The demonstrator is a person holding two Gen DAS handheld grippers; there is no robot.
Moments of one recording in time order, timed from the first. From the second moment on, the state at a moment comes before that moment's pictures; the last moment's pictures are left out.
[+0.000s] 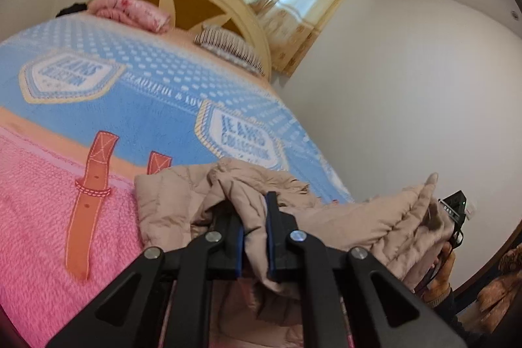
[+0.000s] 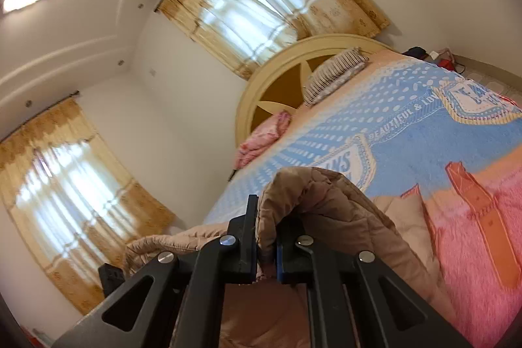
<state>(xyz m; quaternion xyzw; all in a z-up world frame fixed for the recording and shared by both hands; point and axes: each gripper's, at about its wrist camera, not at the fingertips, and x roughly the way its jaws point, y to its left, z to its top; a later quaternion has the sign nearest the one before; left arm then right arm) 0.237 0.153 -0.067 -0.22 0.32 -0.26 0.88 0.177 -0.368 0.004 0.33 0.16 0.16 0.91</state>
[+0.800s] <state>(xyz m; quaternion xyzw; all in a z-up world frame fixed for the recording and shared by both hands) 0.269 0.029 -0.058 0.01 0.27 -0.17 0.95 0.371 -0.369 -0.108 0.31 0.27 0.04 0.91</state>
